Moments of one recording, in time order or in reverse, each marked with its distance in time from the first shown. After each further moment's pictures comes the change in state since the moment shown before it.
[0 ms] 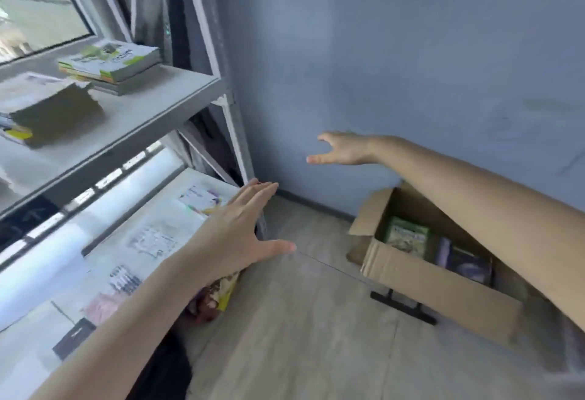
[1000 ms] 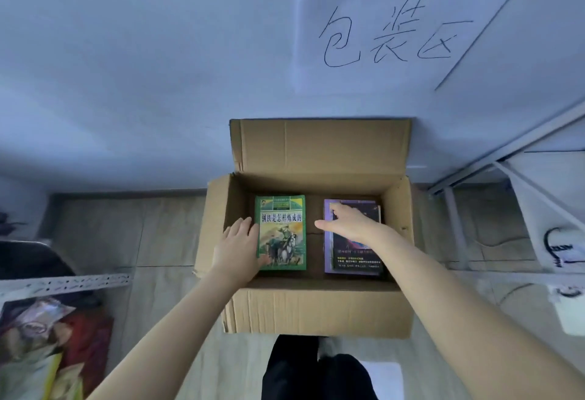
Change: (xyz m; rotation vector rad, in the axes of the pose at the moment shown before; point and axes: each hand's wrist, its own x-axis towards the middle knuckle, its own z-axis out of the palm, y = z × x) left_hand 0.469 0.163 0.489 0.368 -0.625 0.134; right_hand 0.045 0.613 0.172 0.763 -0.182 0.778
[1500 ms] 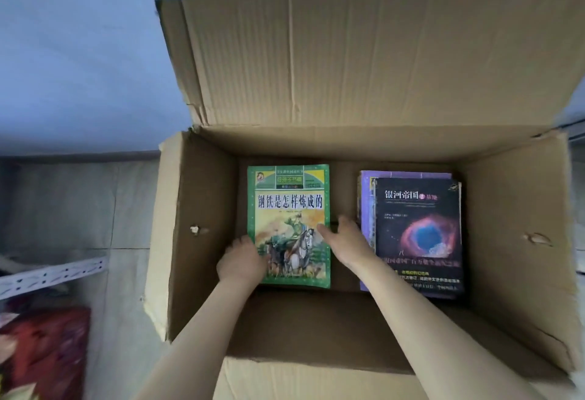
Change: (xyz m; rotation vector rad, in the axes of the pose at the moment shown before) left_hand 0.174 -0.026 0.215 -0.264 -0.332 -0.478; right_hand 0.246 0.098 0.158 0.232 0.077 0.132
